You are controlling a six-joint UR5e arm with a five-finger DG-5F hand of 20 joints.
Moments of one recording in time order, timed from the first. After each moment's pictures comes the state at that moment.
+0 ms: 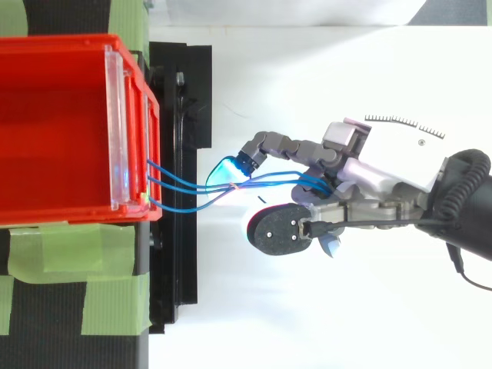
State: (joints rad) arm 0.35 -2.07 -1.66 -2.78 -0.84 0.19
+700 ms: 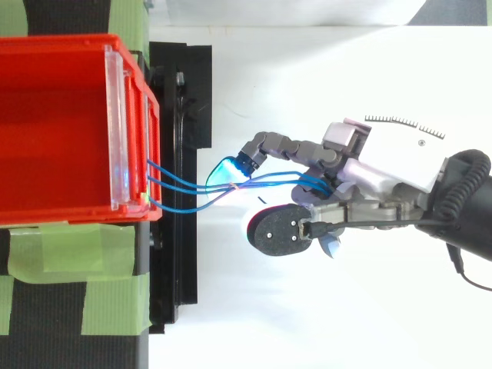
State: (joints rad) arm 0.35 -2.07 -1.66 -2.78 -0.84 0.19
